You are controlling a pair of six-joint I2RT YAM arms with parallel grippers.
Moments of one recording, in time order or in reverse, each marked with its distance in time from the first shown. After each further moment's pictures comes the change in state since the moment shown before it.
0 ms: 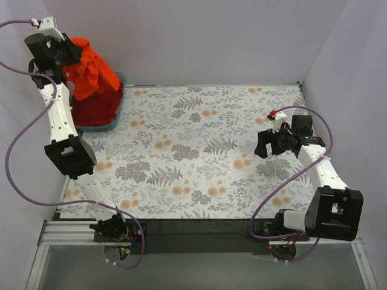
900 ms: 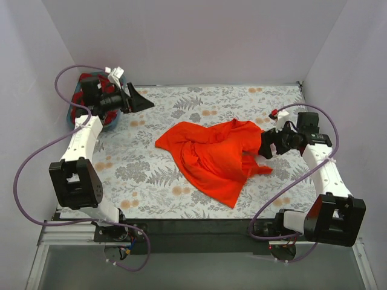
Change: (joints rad) left arm -0.290 -0.496 -0.882 0.178 0.658 -0.227; right arm -0.028 -0.035 0.079 -0.137 -0.045 -0.114
